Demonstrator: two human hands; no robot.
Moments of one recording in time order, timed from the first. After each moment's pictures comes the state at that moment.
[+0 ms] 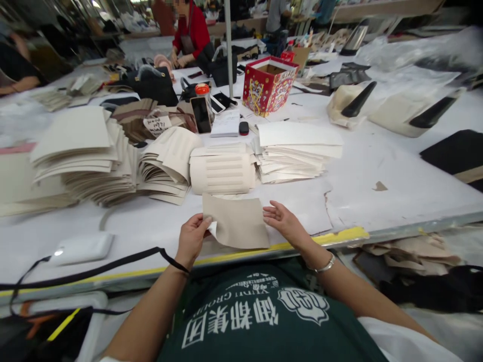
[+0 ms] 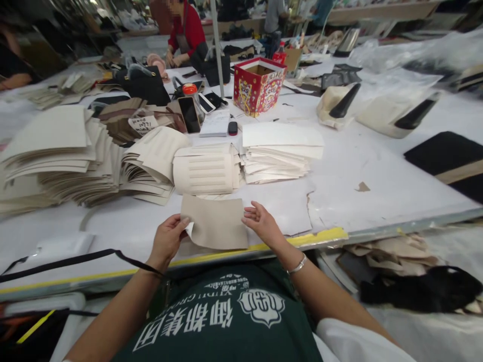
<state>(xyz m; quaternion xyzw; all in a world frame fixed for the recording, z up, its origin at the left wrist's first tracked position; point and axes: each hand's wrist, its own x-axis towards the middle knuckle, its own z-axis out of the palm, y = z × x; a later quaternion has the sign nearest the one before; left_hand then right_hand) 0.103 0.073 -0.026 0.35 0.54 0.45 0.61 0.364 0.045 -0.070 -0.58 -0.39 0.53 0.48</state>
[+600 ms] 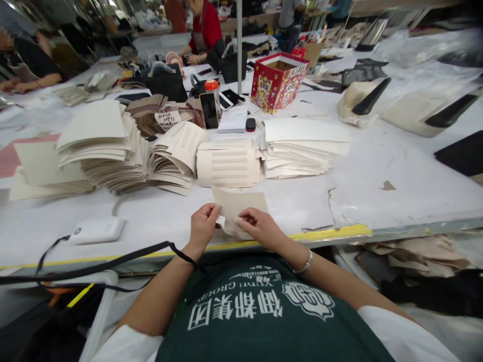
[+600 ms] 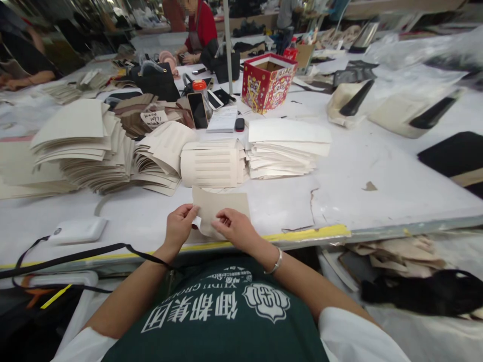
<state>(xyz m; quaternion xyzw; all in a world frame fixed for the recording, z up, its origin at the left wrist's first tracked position) 0.120 0.060 -0.008 0.52 0.60 0.40 0.45 0.297 0.029 -0.011 -0.54 -0.64 0.42 0.36</state>
